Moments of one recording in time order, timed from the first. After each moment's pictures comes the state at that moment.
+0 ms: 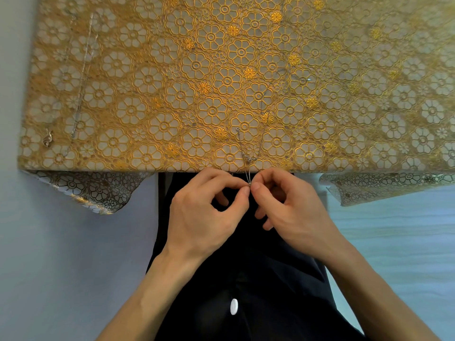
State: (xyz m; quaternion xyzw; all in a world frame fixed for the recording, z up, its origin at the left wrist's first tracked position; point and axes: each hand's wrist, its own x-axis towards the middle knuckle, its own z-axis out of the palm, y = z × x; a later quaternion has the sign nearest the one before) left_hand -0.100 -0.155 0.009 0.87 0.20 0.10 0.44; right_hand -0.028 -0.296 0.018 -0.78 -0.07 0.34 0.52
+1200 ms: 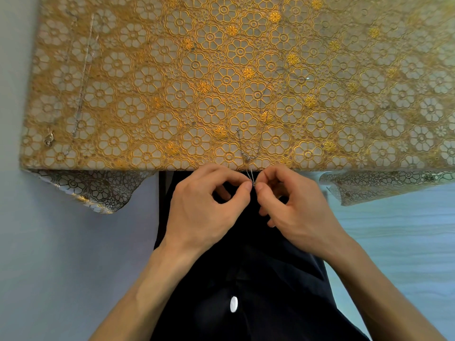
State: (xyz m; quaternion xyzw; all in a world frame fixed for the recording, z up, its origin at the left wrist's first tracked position) left_hand -0.094 -0.152 0.018 0.86 0.20 0.05 0.47; right_hand -0.026 -0.304 0.014 -0.82 -0.15 0.28 0.48
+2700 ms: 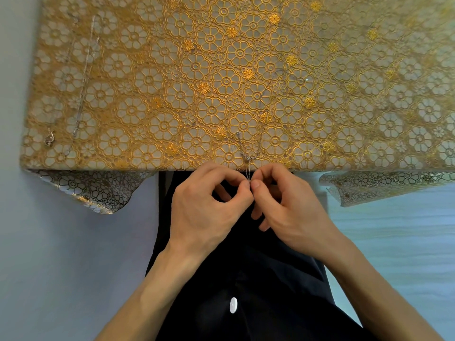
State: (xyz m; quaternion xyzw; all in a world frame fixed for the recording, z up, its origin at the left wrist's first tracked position) left_hand -0.094 -0.160 0.018 0.85 0.23 0.09 0.47; right_hand -0.029 -0.297 0.023 -0.79 -0.12 0.33 0.51
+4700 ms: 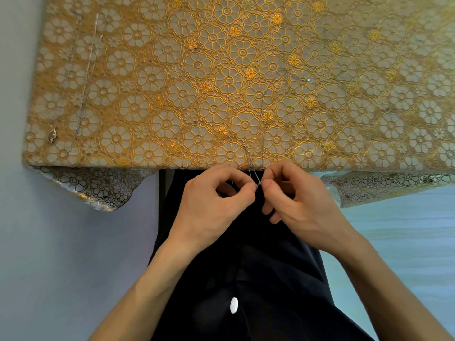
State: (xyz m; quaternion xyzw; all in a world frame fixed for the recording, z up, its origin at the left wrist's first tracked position) left_hand -0.090 -0.154 0.015 0.77 0.25 -0.04 0.59; right_hand -0.018 -0.308 0.024 -0.78 -0.11 0.33 0.51
